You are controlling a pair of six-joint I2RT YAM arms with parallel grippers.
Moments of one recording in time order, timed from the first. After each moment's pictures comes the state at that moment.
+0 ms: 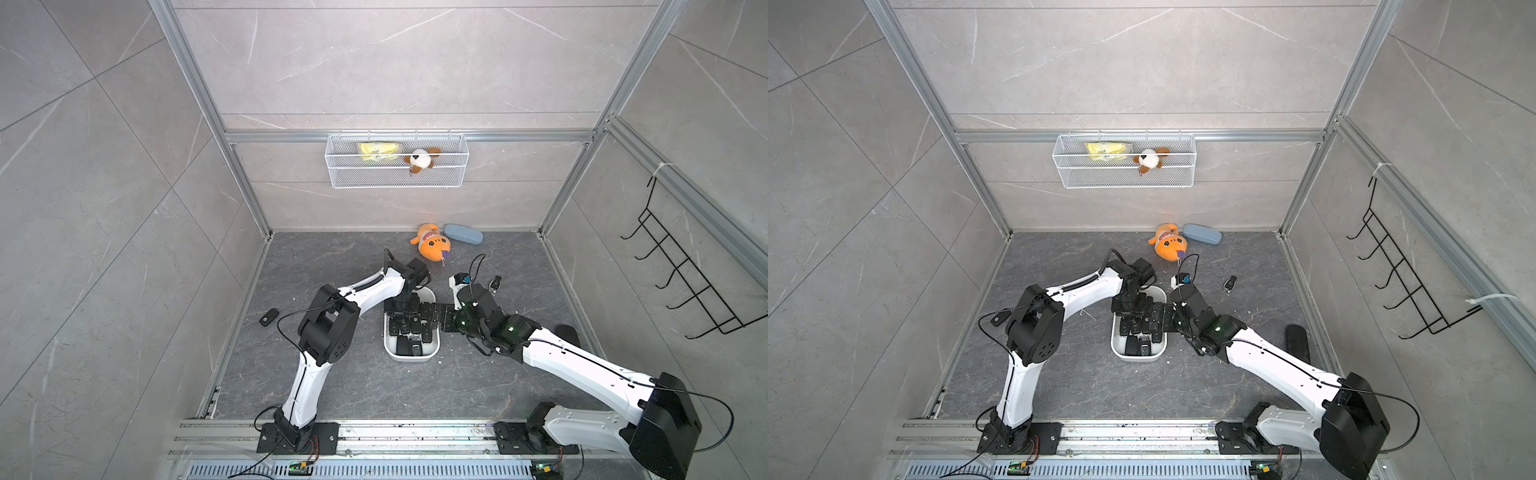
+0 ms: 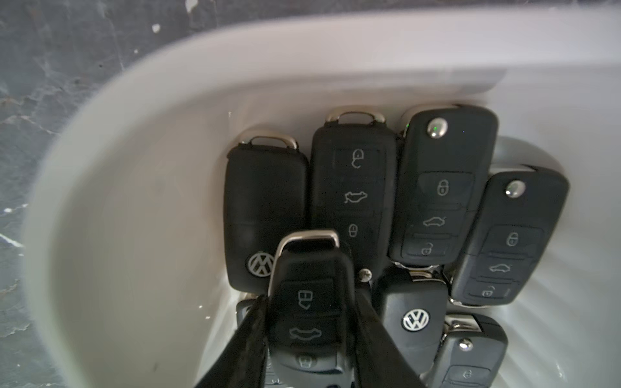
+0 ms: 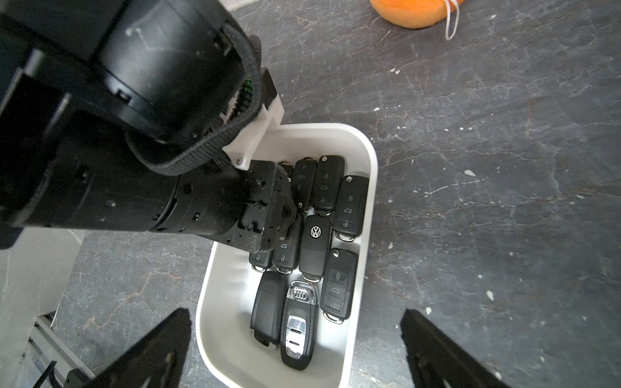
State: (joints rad) left arm -0.74 2.15 1.72 -1.03 -0.06 -0.65; right arm 0.73 1.22 0.86 -0.33 0.08 0.63
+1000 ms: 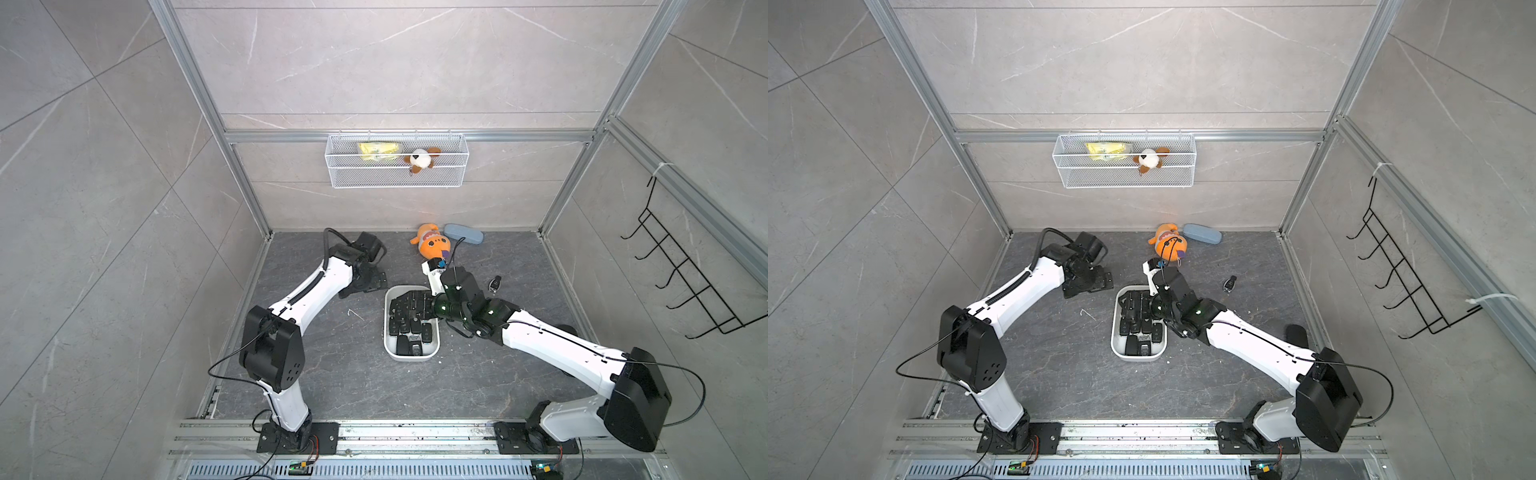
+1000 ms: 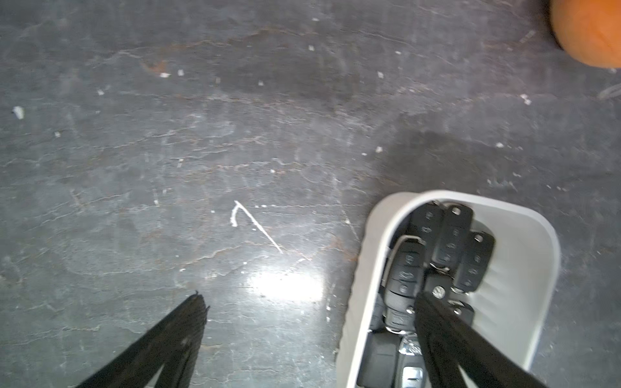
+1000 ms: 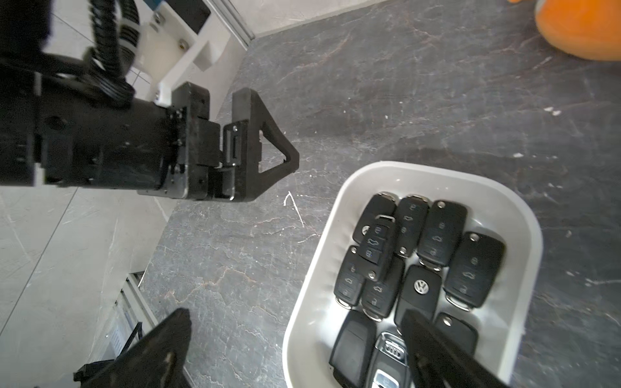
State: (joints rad) left arm -0.46 1.73 1.51 -1.00 -0.13 -0.64; right arm 0.78 1.42 1.08 -0.21 -0.12 0.58
